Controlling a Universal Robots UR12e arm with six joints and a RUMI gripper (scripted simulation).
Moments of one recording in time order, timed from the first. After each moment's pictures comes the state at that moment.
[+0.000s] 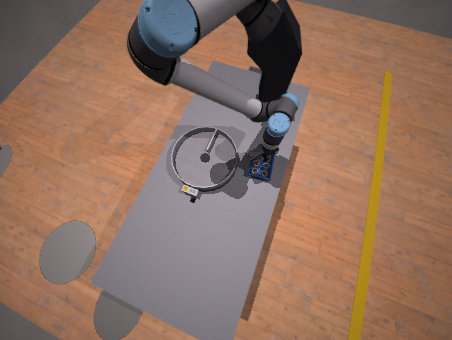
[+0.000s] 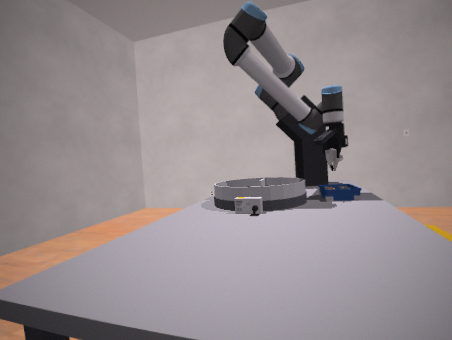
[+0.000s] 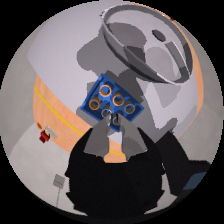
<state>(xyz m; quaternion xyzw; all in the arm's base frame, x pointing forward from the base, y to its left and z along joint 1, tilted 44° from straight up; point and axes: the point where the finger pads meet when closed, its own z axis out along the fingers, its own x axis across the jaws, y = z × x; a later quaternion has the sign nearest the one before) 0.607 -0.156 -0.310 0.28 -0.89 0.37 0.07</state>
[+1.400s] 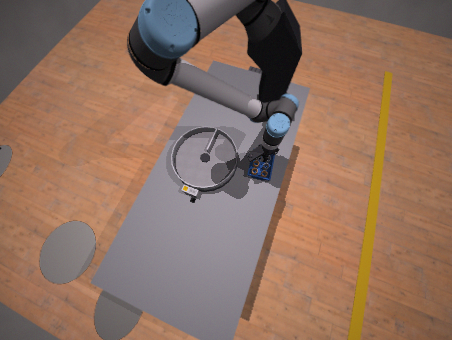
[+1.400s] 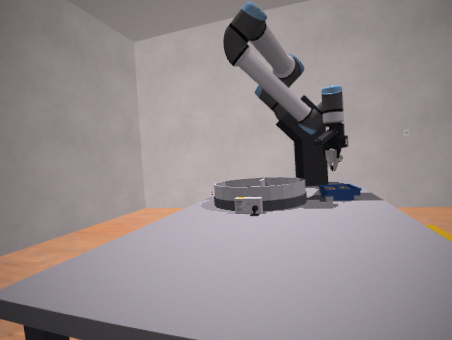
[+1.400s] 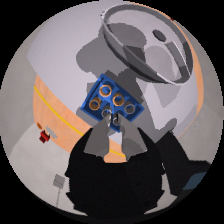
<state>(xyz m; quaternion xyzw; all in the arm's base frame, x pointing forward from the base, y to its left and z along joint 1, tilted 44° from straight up) 0.607 -0.157 -0.311 0.28 -0.89 0.37 0.07</state>
